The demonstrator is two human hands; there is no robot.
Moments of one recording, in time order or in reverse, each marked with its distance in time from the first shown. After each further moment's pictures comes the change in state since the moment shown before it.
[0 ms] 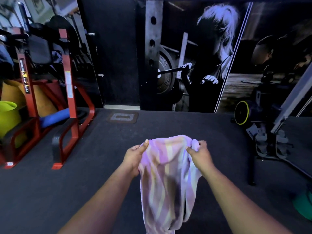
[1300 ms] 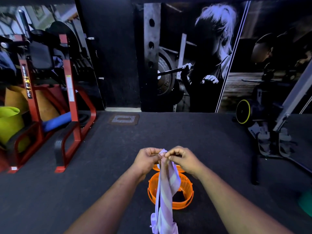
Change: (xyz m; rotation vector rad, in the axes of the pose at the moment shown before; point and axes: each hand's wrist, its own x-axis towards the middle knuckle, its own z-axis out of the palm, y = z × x) left_hand -0.016 -0.005 0.036 0.327 -0.239 0.180; right_hand -0.004 0.000 0.031 0.031 -0.495 -0.398
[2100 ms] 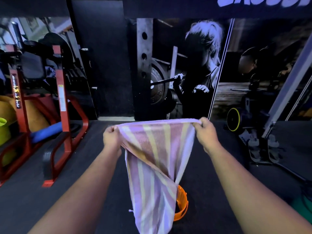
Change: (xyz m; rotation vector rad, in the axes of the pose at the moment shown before) left_hand 0.064 0.080 -0.077 -0.073 0.699 0.122; right_hand 0.033 -0.064 -0.116 -0.076 0.631 0.128
